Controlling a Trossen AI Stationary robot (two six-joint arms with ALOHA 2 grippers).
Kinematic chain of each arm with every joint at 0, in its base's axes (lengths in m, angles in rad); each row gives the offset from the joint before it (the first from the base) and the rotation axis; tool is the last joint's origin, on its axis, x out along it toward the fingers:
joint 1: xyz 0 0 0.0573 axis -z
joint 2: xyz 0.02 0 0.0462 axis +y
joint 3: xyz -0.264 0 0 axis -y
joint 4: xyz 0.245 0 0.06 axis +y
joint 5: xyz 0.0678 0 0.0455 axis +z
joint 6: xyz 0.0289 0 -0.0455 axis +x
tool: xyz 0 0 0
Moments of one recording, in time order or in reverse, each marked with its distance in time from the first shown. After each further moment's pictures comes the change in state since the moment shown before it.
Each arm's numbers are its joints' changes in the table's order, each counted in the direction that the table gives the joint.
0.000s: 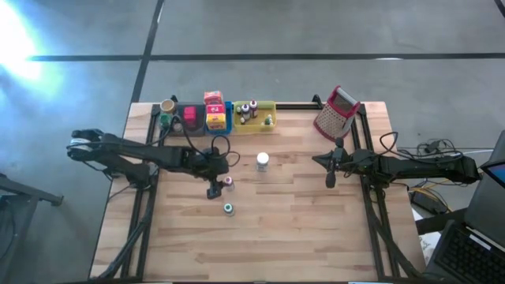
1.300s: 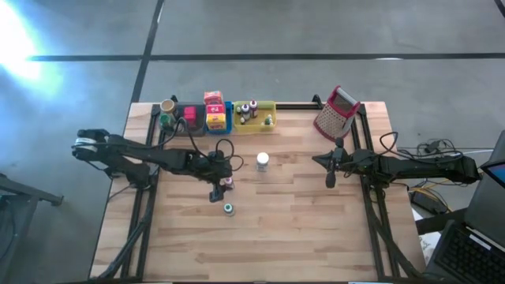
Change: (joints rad) left arm 0.014 0.062 -0.008 -0.083 -0.029 0.030; right arm 0.000 0.000 0.000 0.000 0.000 0.000
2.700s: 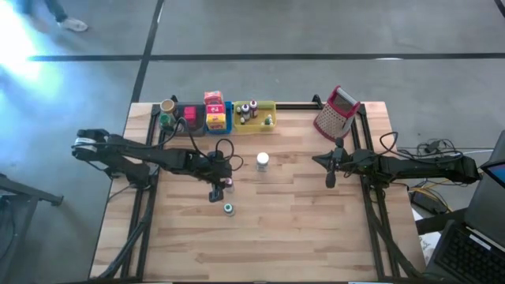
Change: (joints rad) left arm -0.001 -0.001 0.005 0.023 -0.018 -0.018; right arm 0.000 0.000 0.000 0.000 0.000 0.000
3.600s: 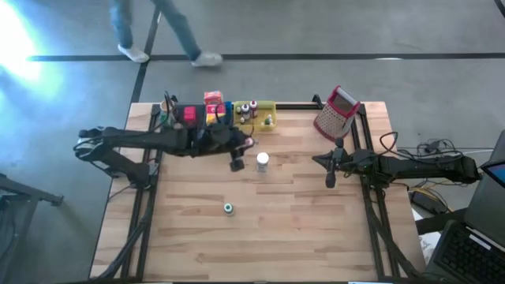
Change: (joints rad) left arm -0.124 0.027 0.356 -0.063 0.292 0.278; right arm 0.000 0.000 0.000 0.000 0.000 0.000
